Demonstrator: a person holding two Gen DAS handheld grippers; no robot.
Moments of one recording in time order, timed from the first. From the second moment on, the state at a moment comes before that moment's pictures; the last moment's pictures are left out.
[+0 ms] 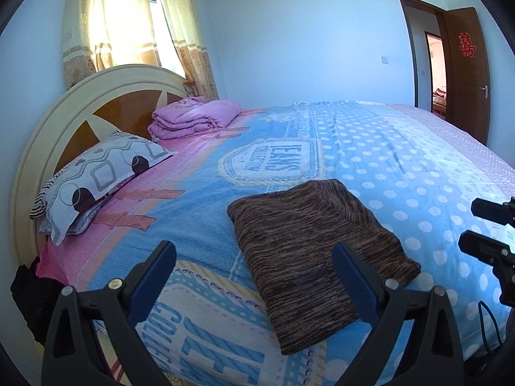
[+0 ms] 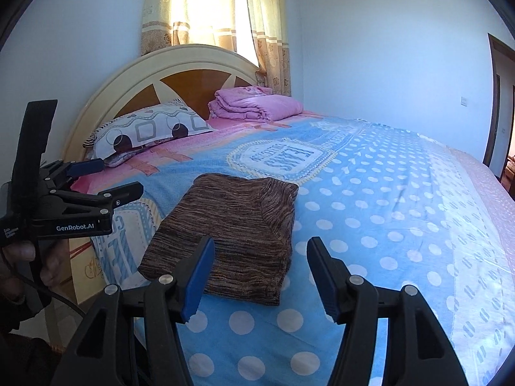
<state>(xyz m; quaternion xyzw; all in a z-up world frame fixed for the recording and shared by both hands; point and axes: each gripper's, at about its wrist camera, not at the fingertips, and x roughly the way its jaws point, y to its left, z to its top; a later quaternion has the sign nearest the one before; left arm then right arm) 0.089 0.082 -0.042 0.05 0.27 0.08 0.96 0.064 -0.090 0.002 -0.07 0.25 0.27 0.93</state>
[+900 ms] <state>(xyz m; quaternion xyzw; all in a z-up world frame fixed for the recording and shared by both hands) 0.089 0.086 -0.041 0.05 0.26 0.08 0.96 0.060 -0.088 0.005 -0.07 0.25 0.27 0.93</state>
